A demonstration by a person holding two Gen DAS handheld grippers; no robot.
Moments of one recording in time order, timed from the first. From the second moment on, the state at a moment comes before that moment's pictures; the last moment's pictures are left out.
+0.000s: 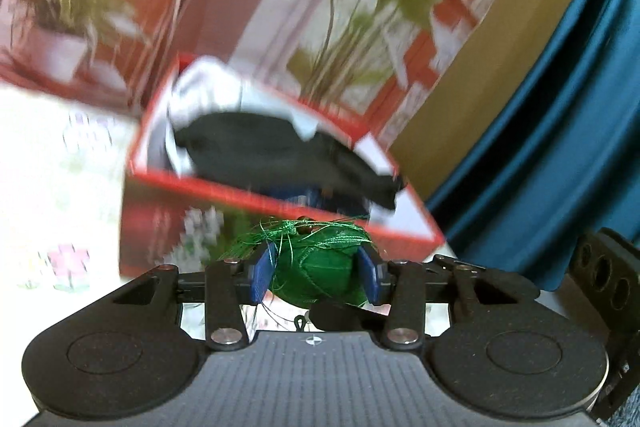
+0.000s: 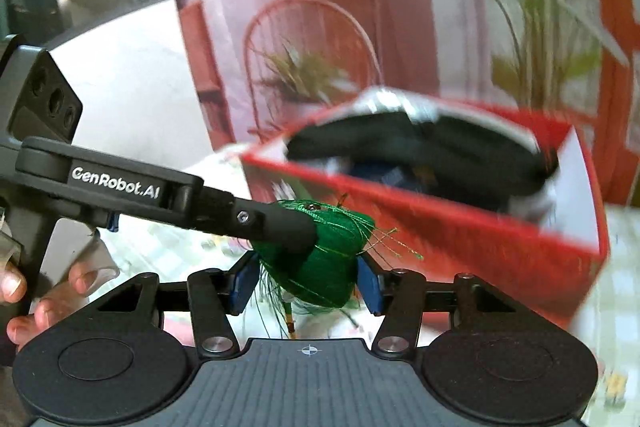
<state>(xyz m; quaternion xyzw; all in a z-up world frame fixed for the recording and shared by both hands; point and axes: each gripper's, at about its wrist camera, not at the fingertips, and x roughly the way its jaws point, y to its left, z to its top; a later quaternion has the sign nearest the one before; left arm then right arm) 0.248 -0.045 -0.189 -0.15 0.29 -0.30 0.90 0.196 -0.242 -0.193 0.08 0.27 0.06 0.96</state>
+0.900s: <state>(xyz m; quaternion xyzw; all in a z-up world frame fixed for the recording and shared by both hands) 0.281 -0.028 -0.070 -0.16 0.12 -0.30 0.93 0.265 -0.227 -0.055 -0.07 0.07 0.05 0.99</state>
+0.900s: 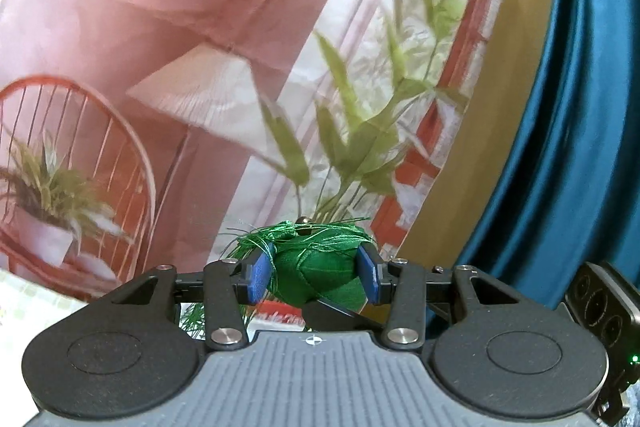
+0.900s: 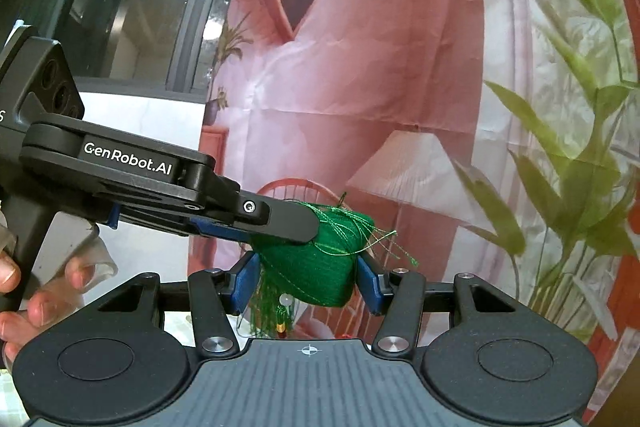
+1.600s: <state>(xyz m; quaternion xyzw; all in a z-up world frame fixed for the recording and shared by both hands) 0.368 -0.051 -0.174 -0.07 0.33 -0.22 0.92 0.305 -0.247 -0.159 0.00 0.27 0.07 0.96</state>
